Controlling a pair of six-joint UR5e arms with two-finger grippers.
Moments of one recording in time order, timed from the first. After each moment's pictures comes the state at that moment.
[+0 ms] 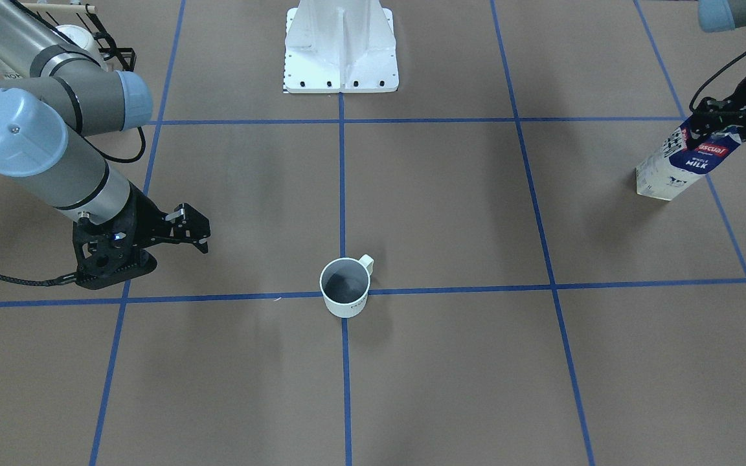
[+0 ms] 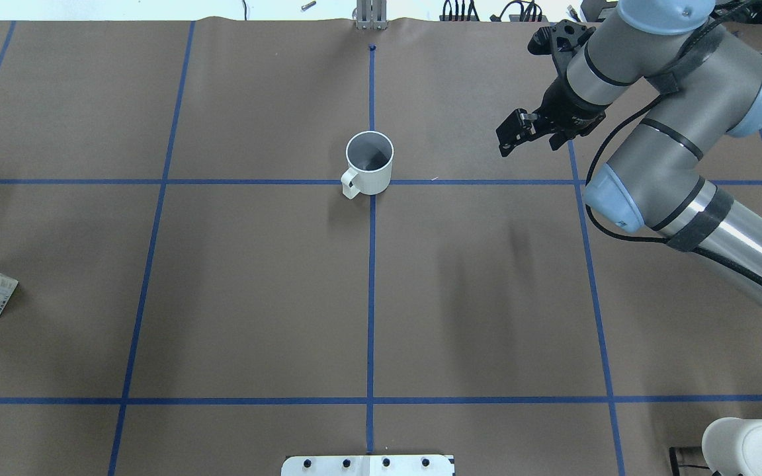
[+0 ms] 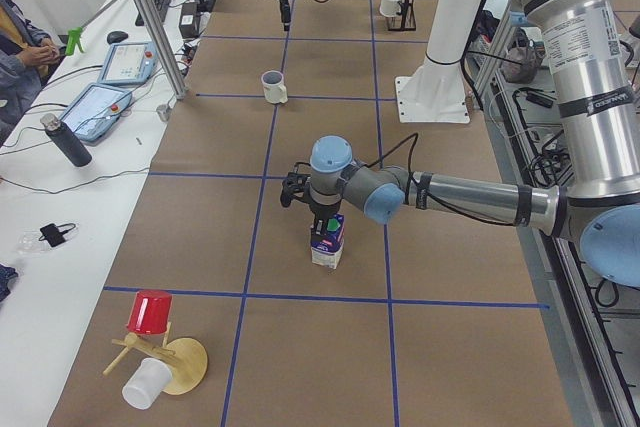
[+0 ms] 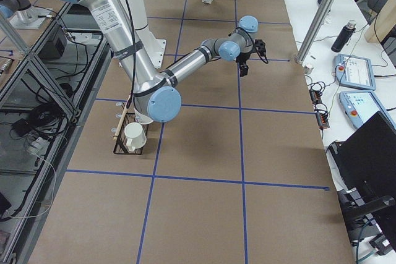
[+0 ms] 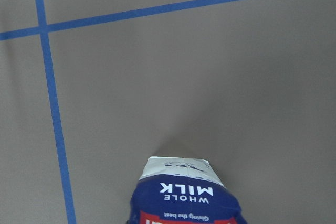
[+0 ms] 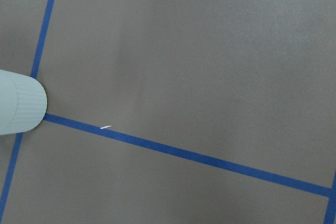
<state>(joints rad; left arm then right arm) -1.17 -1.28 -1.94 -2.00 -2.27 -0.44 0.92 -1.04 1.61 -1.40 2.24 0.72</state>
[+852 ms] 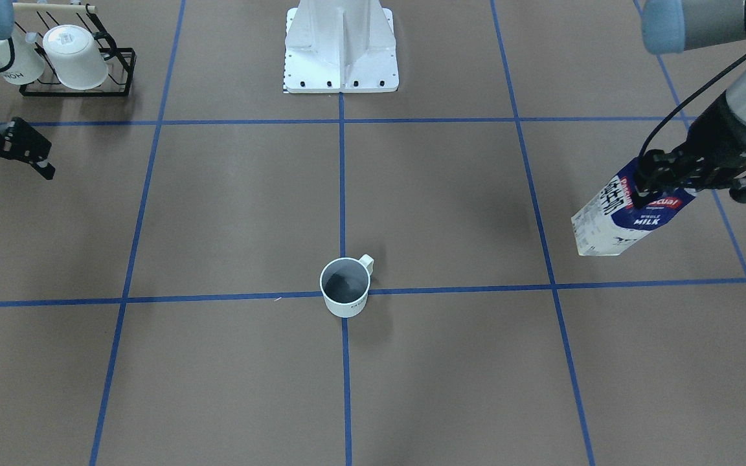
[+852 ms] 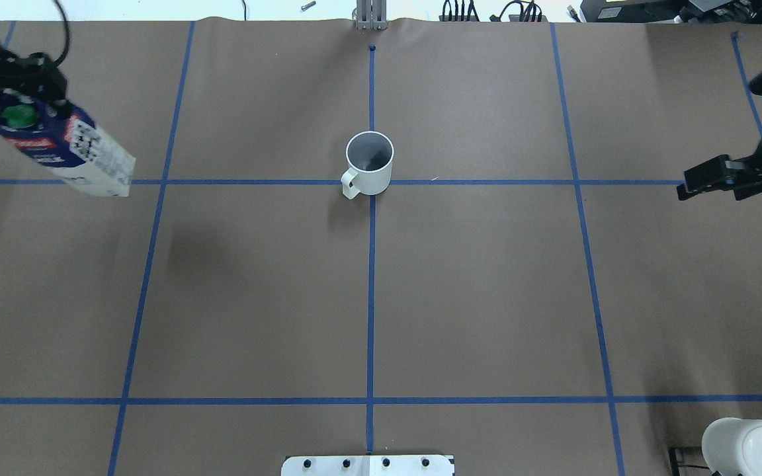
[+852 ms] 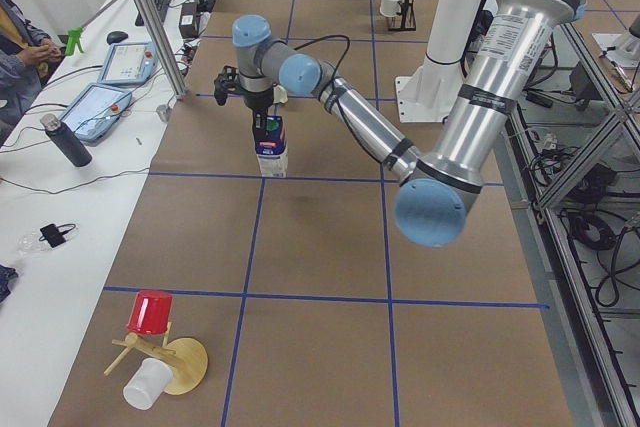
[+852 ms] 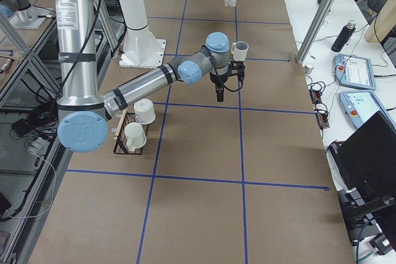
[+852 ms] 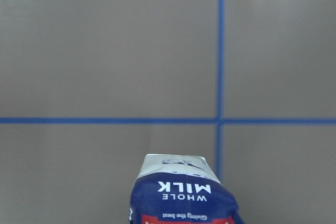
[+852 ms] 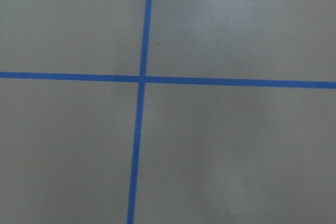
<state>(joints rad) -1.14 -2.05 -1.84 -1.32 -2.28 -0.74 1.10 -1.61 2.07 -1.41 2.25 0.72</state>
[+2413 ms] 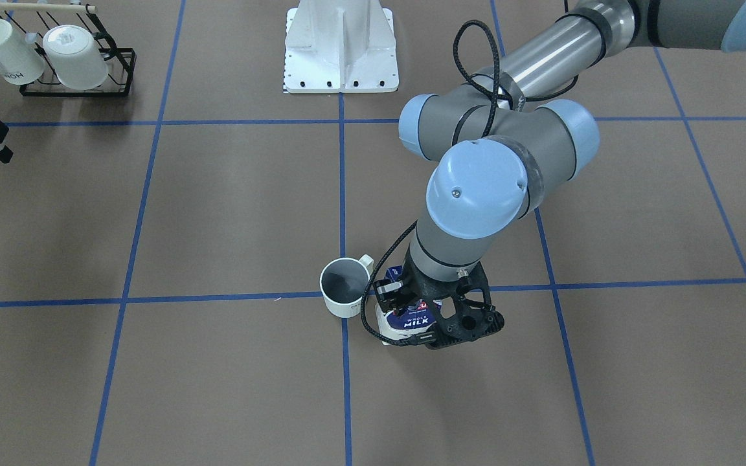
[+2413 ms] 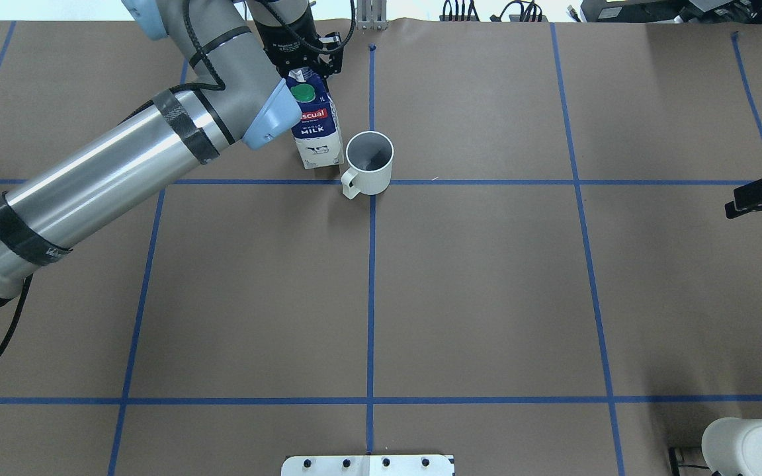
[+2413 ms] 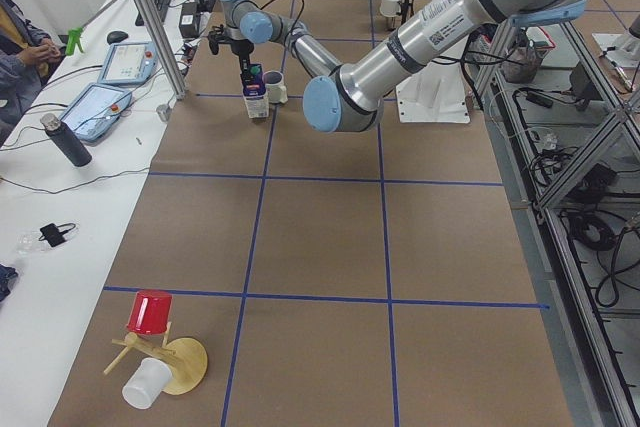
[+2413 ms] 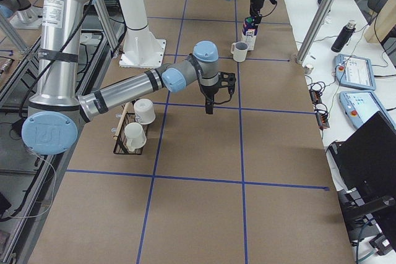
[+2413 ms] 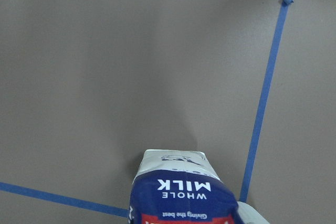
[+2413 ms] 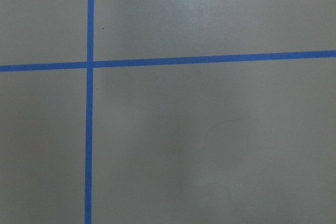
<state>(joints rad) -0.88 -2.62 -1.16 -1.62 -2.14 -1.15 1.13 -1.71 2.10 -1.41 2.23 0.72</state>
